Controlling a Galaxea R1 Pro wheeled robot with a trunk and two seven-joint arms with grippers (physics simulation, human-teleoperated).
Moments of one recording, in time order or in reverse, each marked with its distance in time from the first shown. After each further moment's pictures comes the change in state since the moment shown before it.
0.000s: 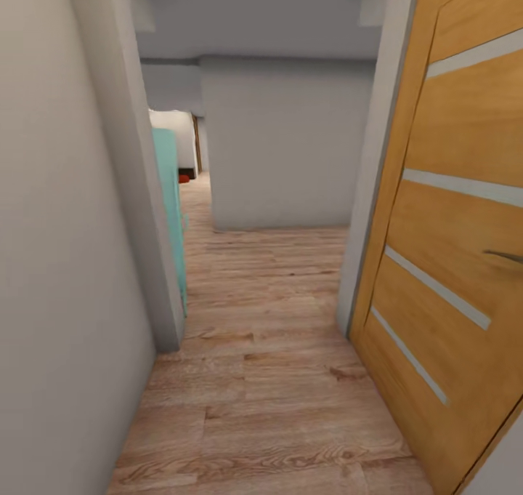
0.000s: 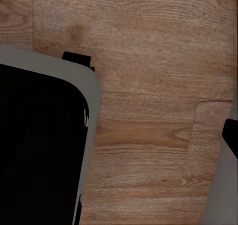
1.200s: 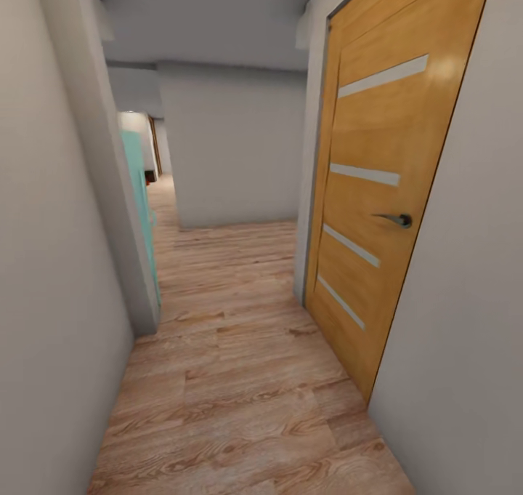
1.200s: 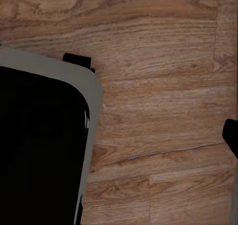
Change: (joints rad) left arm 0.000 0.002 0.002 -0.023 0.001 0.000 0.000; right arm 0.000 0.001 0.007 0.000 -0.010 0.004 0.001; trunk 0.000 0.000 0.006
